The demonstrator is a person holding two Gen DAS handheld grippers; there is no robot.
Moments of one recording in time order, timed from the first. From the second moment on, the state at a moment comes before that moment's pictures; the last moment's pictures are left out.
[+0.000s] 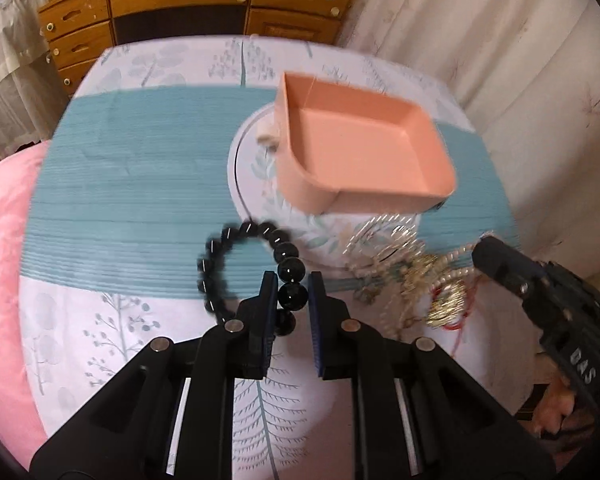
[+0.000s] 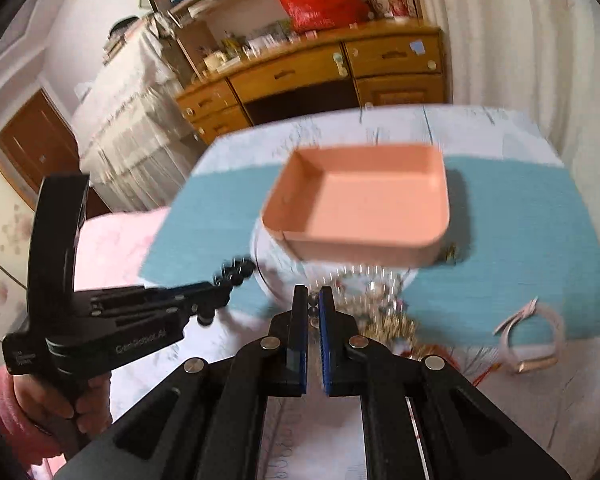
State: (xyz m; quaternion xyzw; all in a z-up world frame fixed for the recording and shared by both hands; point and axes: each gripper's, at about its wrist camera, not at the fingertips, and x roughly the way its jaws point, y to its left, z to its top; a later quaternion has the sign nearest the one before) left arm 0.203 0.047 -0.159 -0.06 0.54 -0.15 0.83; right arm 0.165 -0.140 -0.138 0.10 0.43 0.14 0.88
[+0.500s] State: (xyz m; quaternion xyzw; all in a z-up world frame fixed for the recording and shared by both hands) left arm 0.231 0.051 -0.030 -0.08 0.41 -0.22 0.88; right arm 0.176 -0.160 0.003 0.07 0.33 0.17 0.93
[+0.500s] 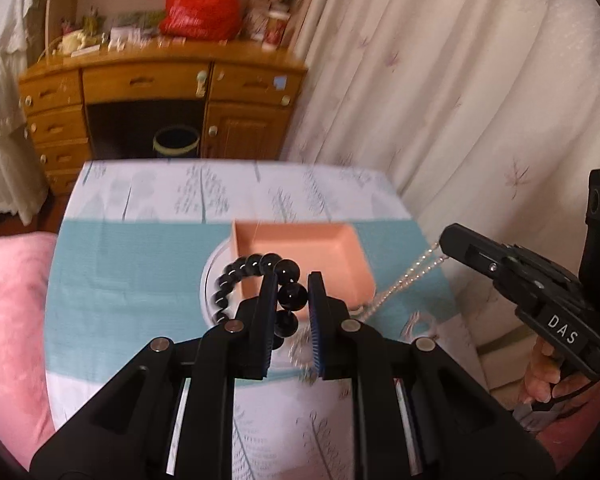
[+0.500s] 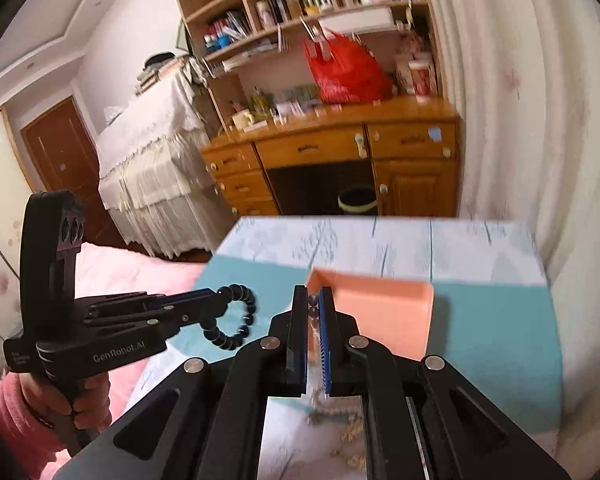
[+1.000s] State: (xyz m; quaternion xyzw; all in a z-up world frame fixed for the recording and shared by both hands) left arm 0.272 0.011 -0.028 -0.10 0.38 -0.25 0.89; right arm 0.208 -0.168 0.061 0.05 0.29 0.15 0.94
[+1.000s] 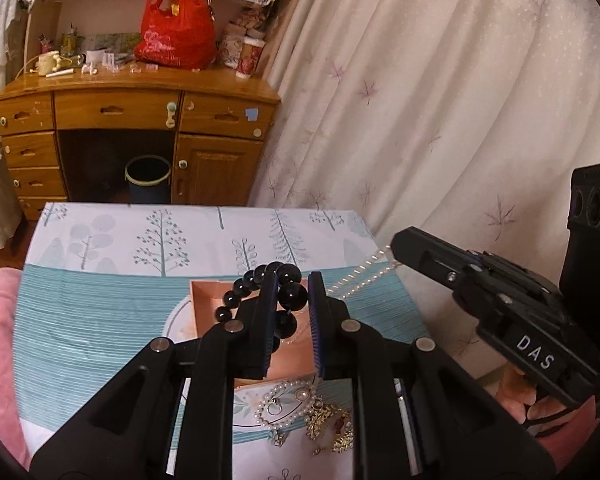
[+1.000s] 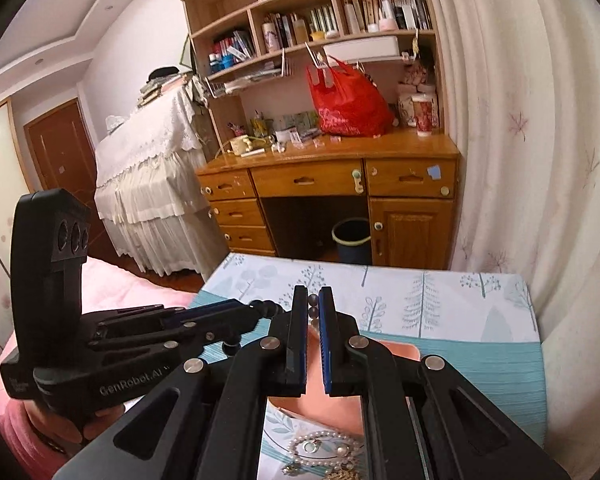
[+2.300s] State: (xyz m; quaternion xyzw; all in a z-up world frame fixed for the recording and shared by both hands) left arm 0.242 0.027 -0.177 -0.09 0.48 -0.09 0.87; right arm 0.190 -0.189 -0.165 0.14 0.46 0.07 0.87
